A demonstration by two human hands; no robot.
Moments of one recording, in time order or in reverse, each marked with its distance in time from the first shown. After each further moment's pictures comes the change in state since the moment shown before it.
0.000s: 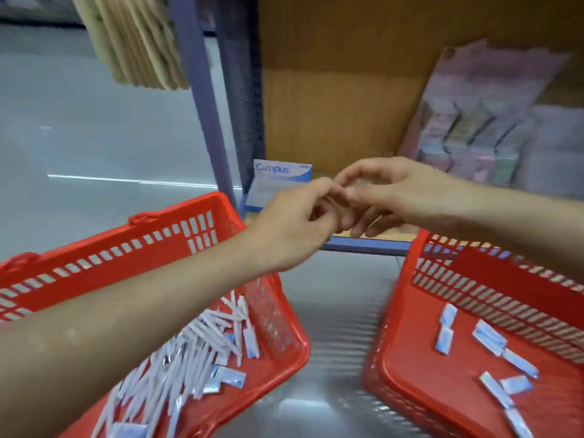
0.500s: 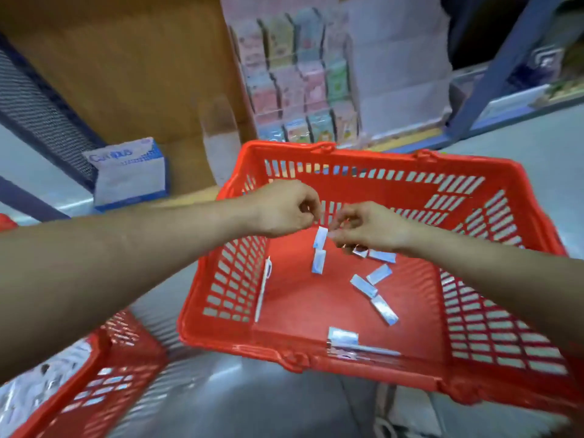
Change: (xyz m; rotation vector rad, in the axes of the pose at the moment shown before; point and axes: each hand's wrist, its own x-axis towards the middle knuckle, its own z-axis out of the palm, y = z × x) left_hand 0.094 0.072 0.240 0.488 -0.686 0.114; right_hand -0.132 0.270 -0.115 -0.006 0.215 0.257
